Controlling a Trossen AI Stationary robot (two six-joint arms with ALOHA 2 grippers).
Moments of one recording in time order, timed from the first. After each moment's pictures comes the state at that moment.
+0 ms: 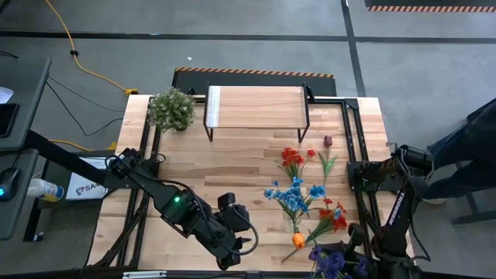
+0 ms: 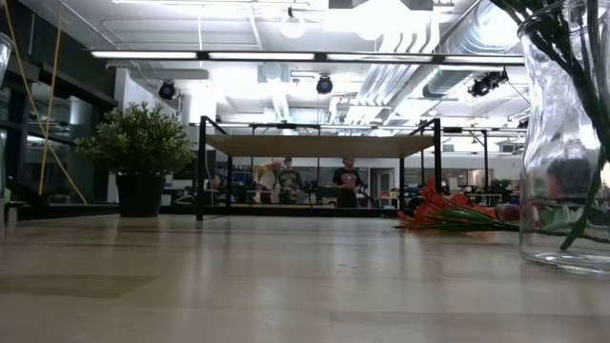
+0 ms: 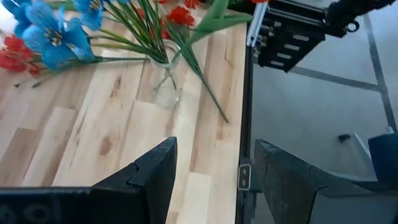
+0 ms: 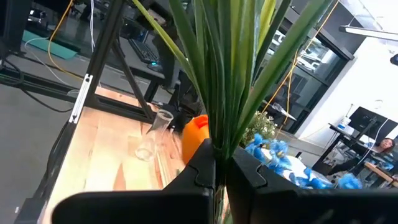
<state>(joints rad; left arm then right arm) -0.62 1.93 2.17 -1.08 -0.37 -0.69 1.22 1.70 1.20 0.61 1.57 -0.52</state>
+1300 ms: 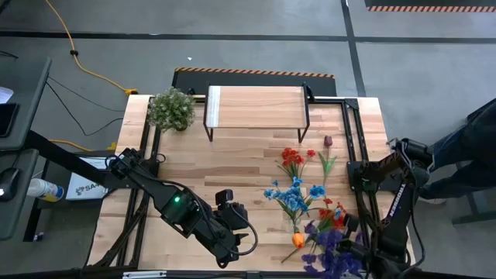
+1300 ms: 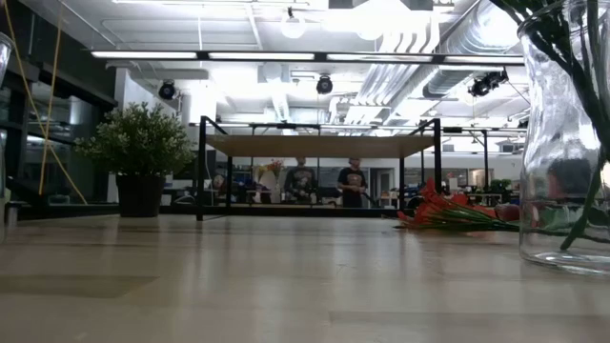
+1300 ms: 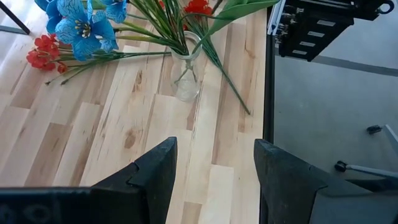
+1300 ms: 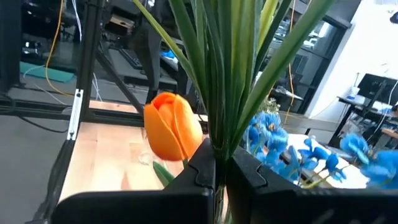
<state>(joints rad) -0.62 1.93 2.17 -1.15 -0.41 -0.66 1.19 1.63 1.20 -0.02 1.57 0.24</state>
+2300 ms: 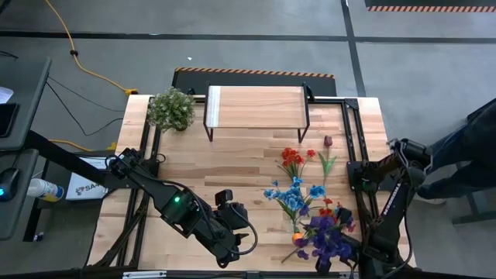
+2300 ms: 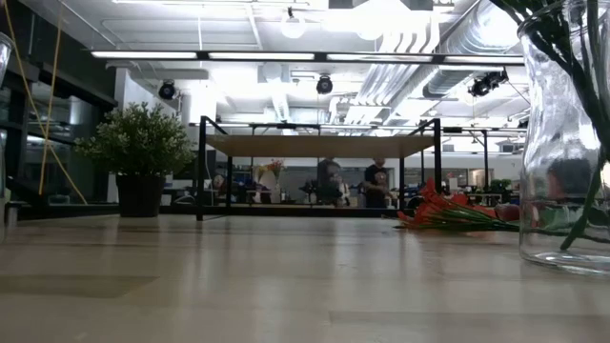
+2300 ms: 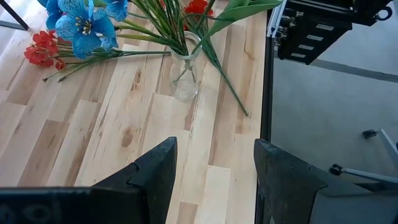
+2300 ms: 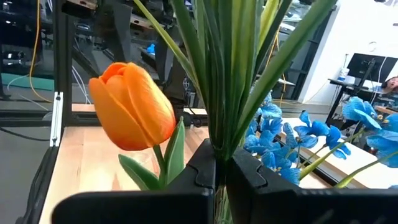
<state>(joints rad) -0.62 1.93 2.17 -1.15 -0.41 -0.69 1.12 1.65 1.20 -0.29 1.57 0.58</state>
